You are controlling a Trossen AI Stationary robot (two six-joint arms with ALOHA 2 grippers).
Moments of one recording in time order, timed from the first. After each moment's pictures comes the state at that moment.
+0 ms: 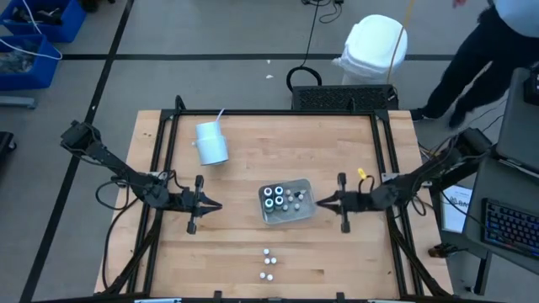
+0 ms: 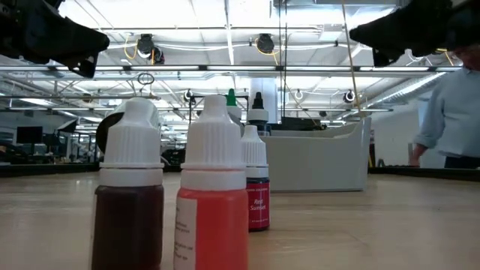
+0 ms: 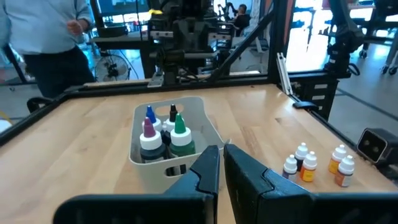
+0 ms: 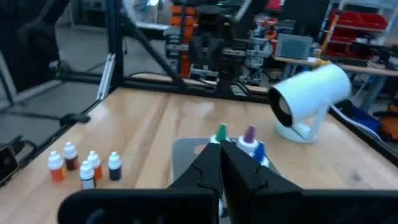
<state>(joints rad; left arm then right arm) -0.59 0.87 0.14 0.65 -0.50 -0.02 0.50 1.03 0.25 0.70 0.48 -0.04</state>
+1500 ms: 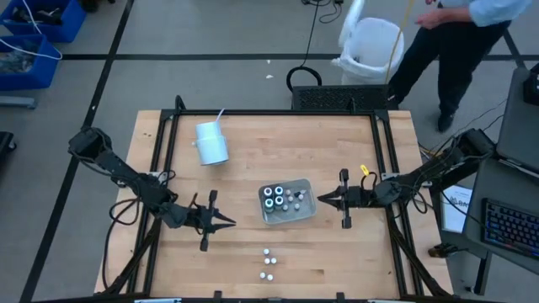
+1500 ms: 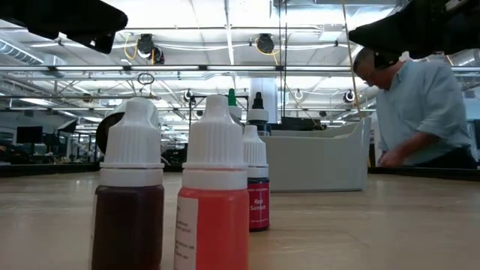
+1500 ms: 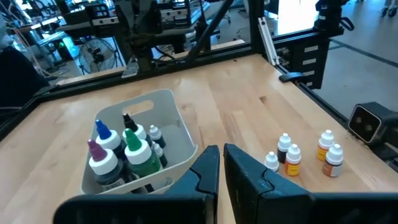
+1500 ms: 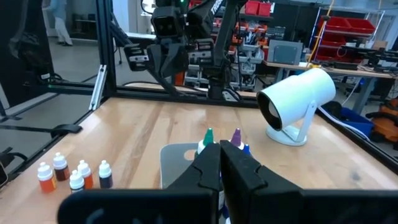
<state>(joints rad) -0.64 1.21 0.42 0.53 -0.50 0.02 0.46 0.99 0.21 0.74 0.47 -0.04</state>
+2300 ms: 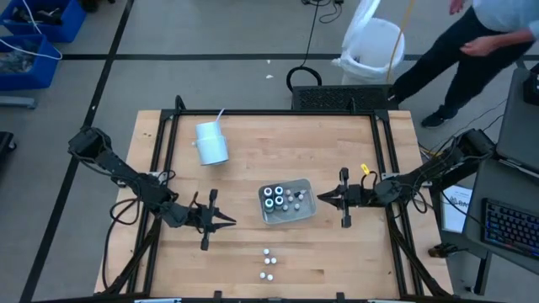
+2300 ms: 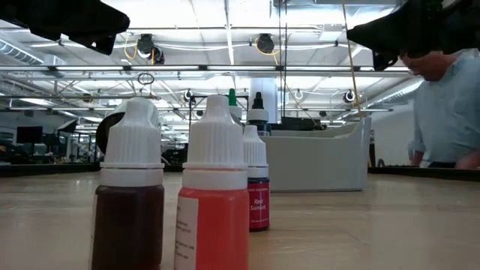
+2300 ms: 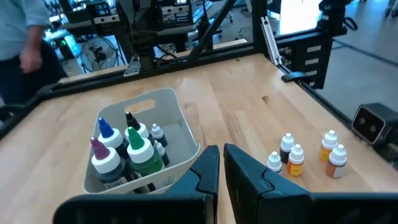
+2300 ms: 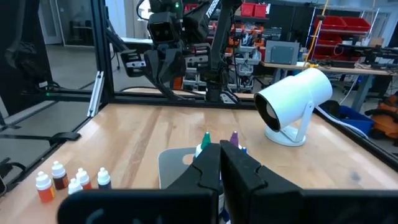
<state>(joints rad) -0.63 1.21 0.42 0.53 -0.50 0.02 0.45 0.99 0.21 0.75 0.47 -0.02</state>
